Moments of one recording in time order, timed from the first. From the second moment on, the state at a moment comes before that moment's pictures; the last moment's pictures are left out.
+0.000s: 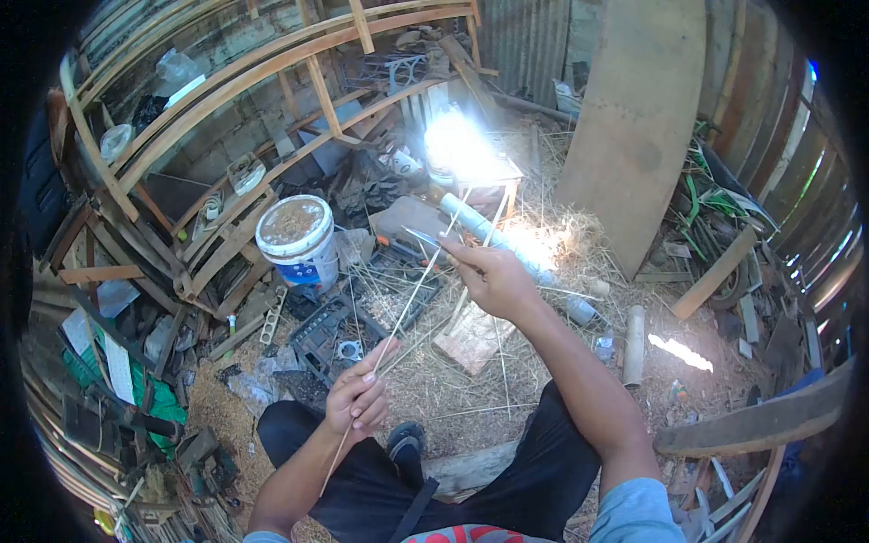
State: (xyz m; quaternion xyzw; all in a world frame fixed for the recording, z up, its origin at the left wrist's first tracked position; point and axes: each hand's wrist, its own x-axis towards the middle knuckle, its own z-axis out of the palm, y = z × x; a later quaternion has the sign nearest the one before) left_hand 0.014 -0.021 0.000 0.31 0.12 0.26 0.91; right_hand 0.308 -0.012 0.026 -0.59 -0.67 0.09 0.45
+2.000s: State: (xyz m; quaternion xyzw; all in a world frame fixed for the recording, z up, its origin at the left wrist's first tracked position) left_hand 0.019 -0.006 -0.005 0.30 0.15 0.34 0.87; right_hand 0.227 -0.042 0.016 -0.51 -0.82 -0.03 0.27
